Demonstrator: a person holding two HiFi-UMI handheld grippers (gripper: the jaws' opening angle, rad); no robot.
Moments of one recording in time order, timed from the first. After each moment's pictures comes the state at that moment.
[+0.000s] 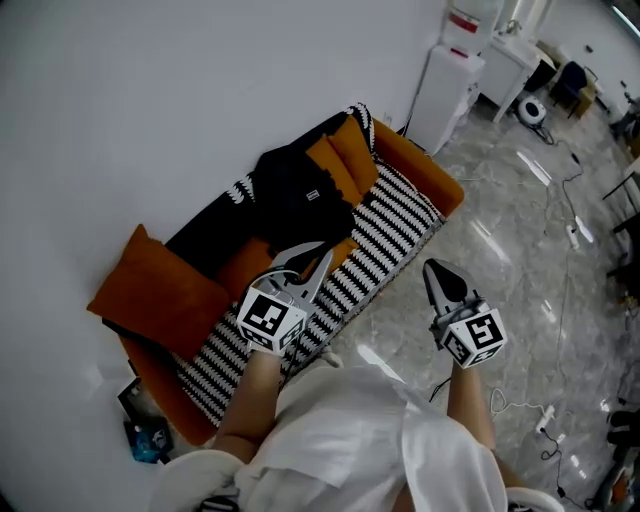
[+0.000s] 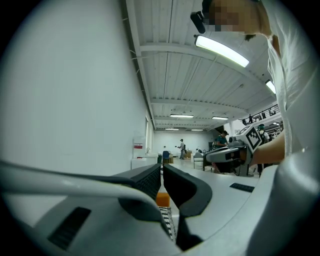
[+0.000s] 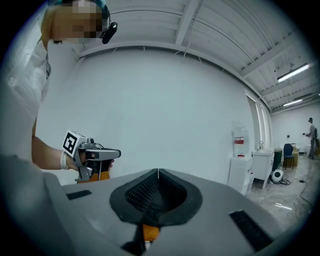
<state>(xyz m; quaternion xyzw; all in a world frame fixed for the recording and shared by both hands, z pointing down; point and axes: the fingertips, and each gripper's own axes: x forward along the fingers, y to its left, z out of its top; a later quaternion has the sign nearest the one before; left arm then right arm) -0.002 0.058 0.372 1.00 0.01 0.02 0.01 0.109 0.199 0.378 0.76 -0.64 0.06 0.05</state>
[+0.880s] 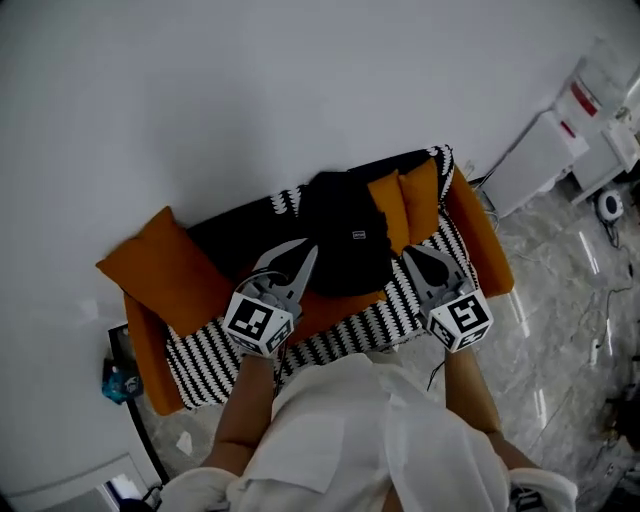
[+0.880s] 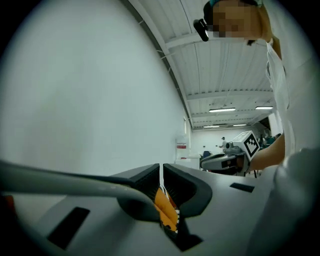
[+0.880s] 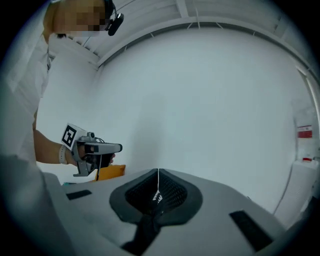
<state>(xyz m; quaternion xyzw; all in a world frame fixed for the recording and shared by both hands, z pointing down) 0.045 -0.136 0.382 0.97 -0.23 0.02 0.03 0.195 -0.077 0.406 0.57 -0.81 0.06 0.08</state>
